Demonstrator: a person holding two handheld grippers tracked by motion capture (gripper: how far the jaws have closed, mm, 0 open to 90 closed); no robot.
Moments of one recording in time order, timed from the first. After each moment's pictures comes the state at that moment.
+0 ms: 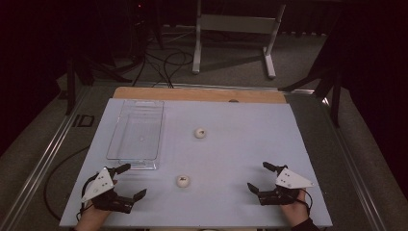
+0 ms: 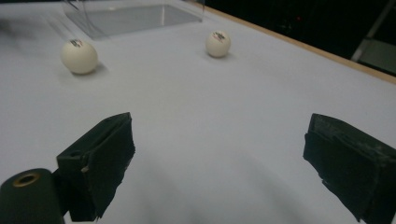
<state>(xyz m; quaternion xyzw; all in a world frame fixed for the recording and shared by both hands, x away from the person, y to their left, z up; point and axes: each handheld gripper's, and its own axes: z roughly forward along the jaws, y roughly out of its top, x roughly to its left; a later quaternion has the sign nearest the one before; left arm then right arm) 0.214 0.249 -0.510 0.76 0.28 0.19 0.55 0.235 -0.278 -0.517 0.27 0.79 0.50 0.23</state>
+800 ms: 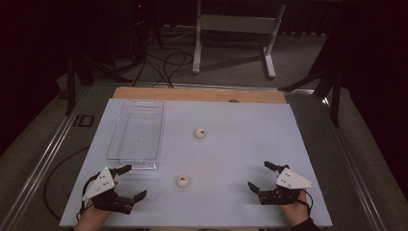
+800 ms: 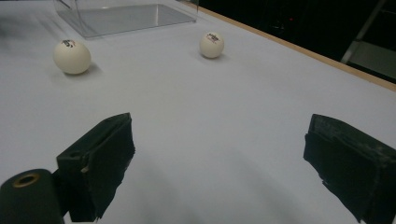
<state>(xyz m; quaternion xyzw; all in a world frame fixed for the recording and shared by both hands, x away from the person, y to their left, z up) 0.215 0.248 -0.509 0.78 0.28 0.17 0.54 0.233 -0.278 -0.513 0.27 0.78 0.50 0.24</state>
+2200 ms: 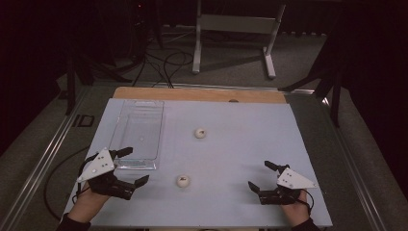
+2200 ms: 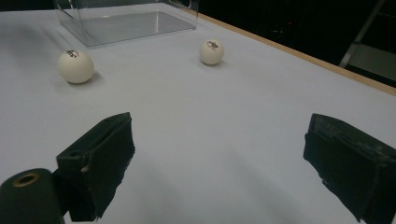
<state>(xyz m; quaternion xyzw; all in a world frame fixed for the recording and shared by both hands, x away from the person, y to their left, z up) 0.233 0.231 -0.432 0.78 0.25 0.18 0.54 0.232 -0.277 -0.508 0.28 0.78 0.51 0.24</state>
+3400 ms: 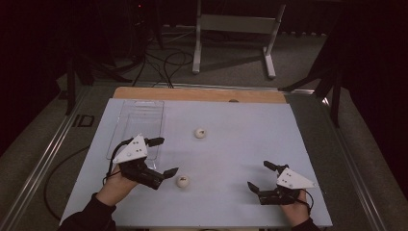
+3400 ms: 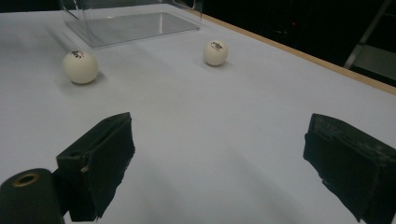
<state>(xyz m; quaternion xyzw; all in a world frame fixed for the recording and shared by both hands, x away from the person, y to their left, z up) 0.263 0.161 -0.411 0.81 0.19 0.14 0.54 0.232 -0.276 -0.508 0.28 0.78 0.51 0.24</state>
